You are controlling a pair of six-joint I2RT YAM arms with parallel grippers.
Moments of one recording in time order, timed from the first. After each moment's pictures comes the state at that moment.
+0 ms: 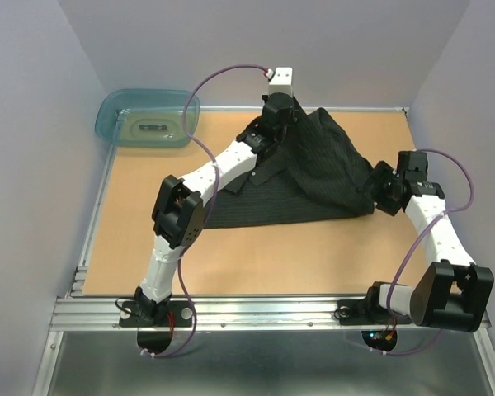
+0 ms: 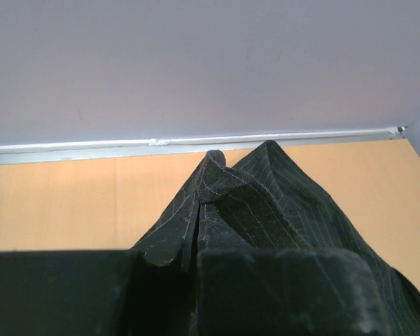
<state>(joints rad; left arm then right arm) -0.74 2.12 1.96 0.05 -0.52 -0.23 -0.14 1.21 0.93 -0.63 -0.12 0.56</state>
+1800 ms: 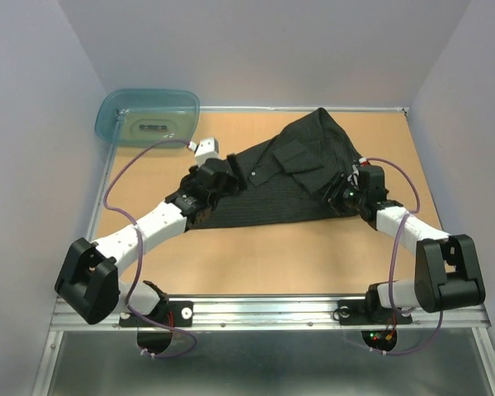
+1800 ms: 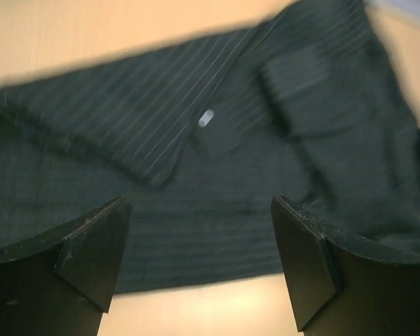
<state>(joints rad) -0.69 1.31 0.97 -0.11 -0.43 -0.67 0.12 1.33 0.64 0.01 -0.45 0.78</state>
